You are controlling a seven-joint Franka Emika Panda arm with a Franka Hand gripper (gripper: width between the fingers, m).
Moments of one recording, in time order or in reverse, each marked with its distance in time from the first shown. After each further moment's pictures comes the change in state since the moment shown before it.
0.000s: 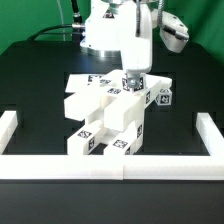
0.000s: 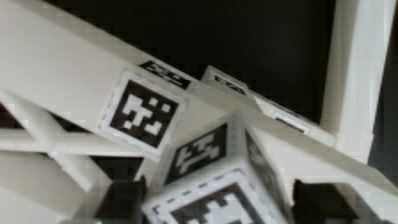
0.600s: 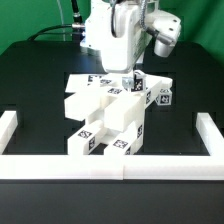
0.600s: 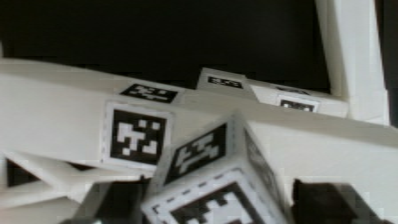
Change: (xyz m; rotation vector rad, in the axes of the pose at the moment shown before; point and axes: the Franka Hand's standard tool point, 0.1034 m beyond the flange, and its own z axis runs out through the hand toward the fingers) arm -0.002 0.000 0.000 -0.001 0.000 0.328
